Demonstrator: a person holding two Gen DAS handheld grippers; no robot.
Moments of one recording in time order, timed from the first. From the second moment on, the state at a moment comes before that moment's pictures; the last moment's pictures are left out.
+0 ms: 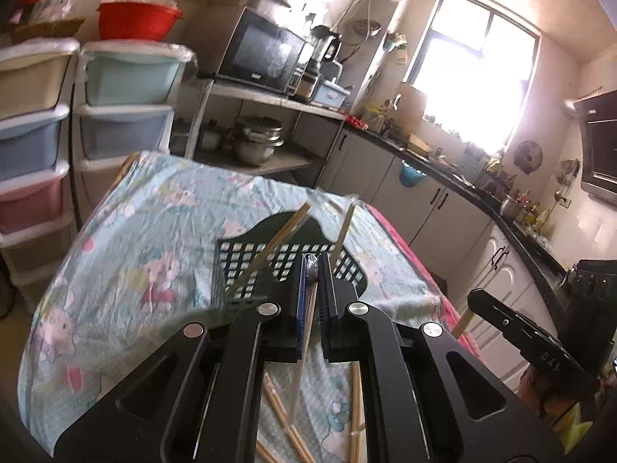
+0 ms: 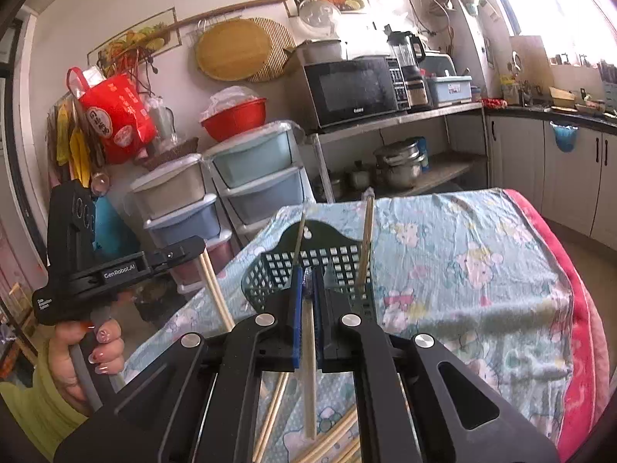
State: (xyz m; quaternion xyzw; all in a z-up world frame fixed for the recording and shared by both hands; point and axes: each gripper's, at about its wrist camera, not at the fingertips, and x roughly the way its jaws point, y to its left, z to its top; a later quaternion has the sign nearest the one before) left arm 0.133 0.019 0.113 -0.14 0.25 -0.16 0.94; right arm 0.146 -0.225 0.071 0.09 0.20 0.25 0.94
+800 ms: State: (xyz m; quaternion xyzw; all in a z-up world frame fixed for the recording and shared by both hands) left arm 0.156 -0.002 0.171 -0.12 0.18 -0.18 0.96; right arm 0.161 -0.216 0.127 0.08 0.13 0.26 0.95
